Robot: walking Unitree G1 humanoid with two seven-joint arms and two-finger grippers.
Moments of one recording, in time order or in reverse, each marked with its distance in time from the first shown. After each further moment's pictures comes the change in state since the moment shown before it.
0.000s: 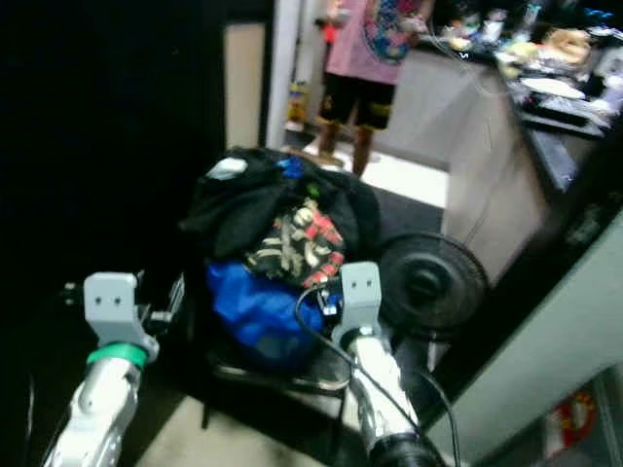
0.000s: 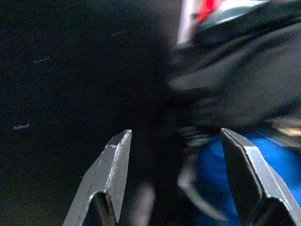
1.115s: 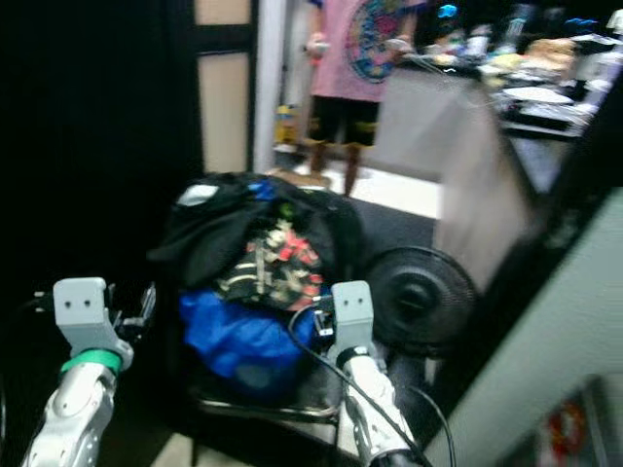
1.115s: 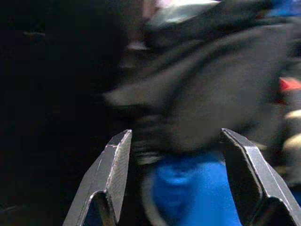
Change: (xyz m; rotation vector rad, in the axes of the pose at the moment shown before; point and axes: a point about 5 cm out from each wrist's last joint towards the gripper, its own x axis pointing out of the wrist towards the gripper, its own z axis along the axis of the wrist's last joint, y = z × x) left arm 0.003 0.015 -0.006 -0.086 0.070 0.003; right arm -0.015 -0.015 -0.029 -0.023 0.143 -0.092
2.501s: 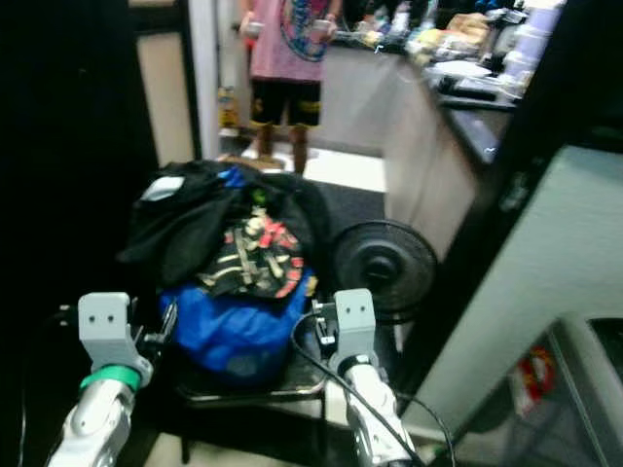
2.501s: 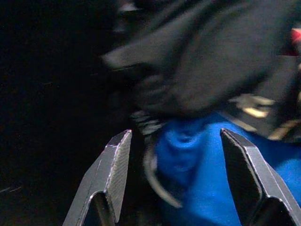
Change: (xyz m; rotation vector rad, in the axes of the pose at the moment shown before) left arm -0.017 -0.023 -0.013 0.036 0.050 -0.024; right arm -0.005 0.001 -0.009 0.015 0.018 0.001
